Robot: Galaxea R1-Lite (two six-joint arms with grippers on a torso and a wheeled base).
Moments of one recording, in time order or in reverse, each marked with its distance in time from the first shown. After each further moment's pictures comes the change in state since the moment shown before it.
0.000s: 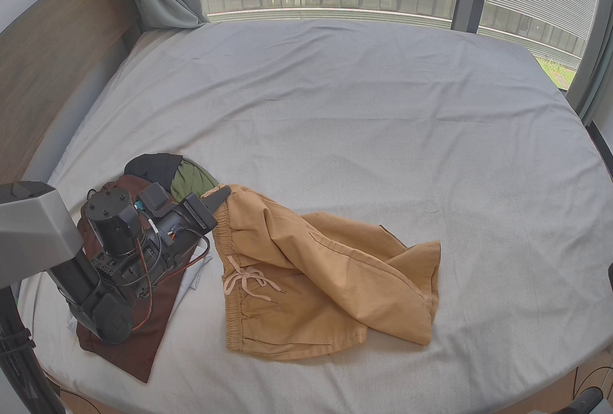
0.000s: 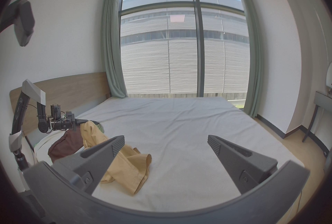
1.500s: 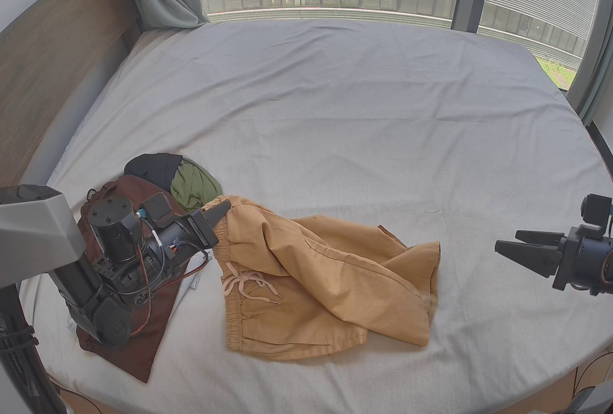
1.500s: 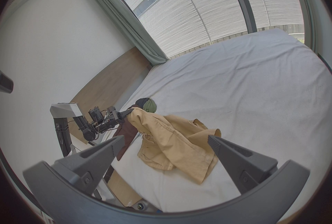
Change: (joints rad) left arm 0.019 0.026 0.033 0.000 -0.046 0.162; right arm 0.233 0.781 -0.148 -0.266 0.343 0.279
